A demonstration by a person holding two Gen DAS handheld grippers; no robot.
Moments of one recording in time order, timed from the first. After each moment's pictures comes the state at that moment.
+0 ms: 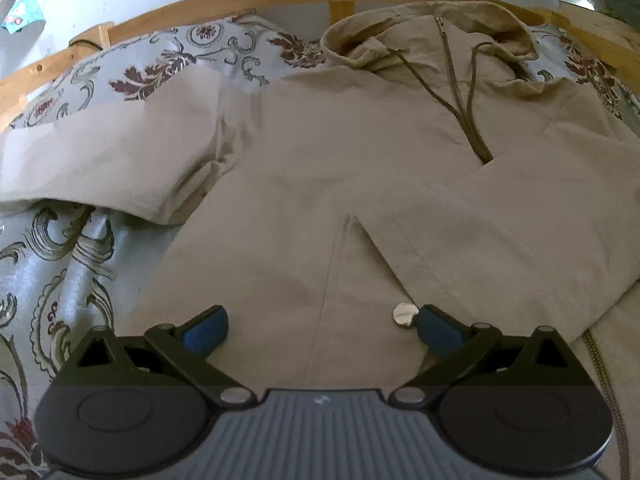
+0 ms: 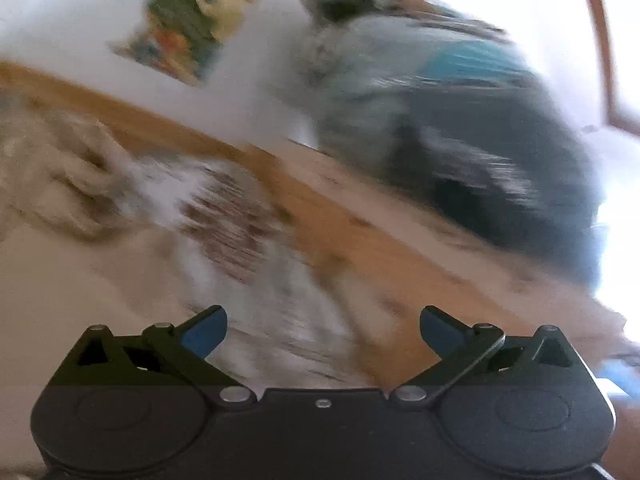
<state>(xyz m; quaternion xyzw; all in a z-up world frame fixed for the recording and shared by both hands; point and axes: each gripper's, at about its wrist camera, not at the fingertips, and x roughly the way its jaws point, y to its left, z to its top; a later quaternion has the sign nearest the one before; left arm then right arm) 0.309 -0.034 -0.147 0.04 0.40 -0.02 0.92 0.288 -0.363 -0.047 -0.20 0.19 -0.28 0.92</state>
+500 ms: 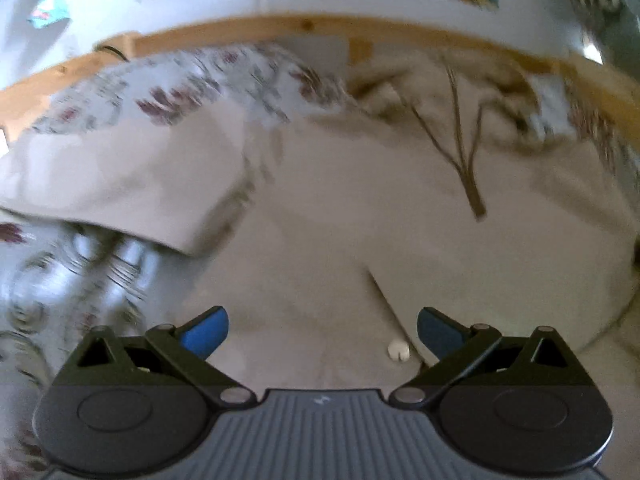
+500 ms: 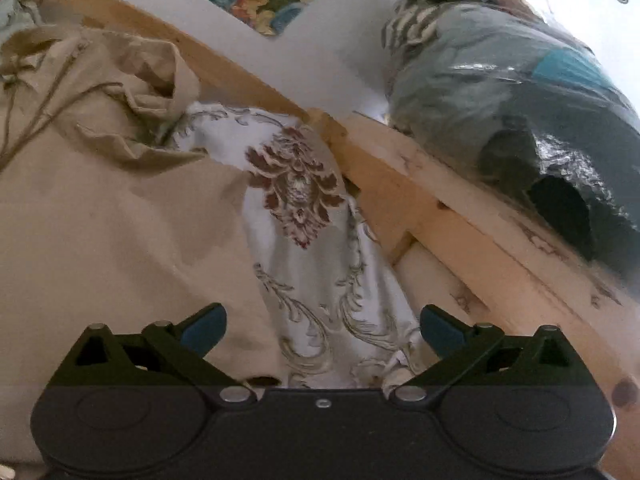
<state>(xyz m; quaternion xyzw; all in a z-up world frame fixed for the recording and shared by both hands) 0.295 -0.014 -0.098 0.00 0.36 -0.01 0.93 0.329 -0.367 -0.105 -0.25 0.29 -0.29 0.88</state>
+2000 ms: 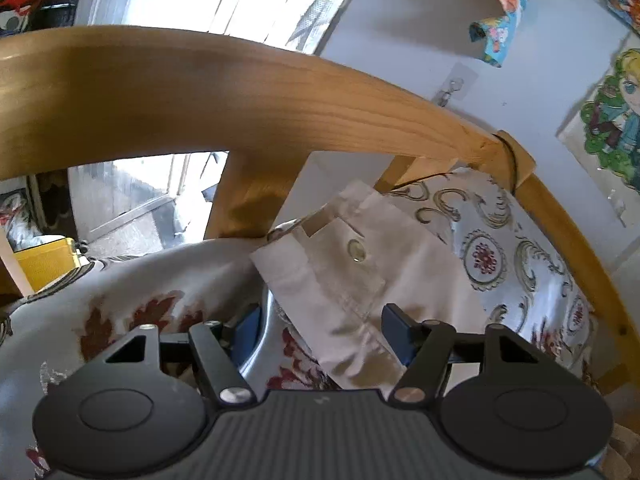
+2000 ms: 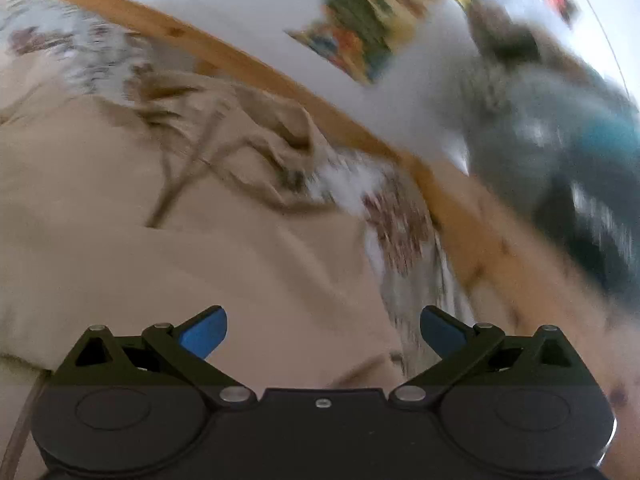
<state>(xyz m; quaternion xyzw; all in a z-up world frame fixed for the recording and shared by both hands) 0.312 0.327 -0.048 -0.36 0.25 0.32 0.84 0.261 -0.255 -0.067 -0.21 0.29 -0.18 0.92</state>
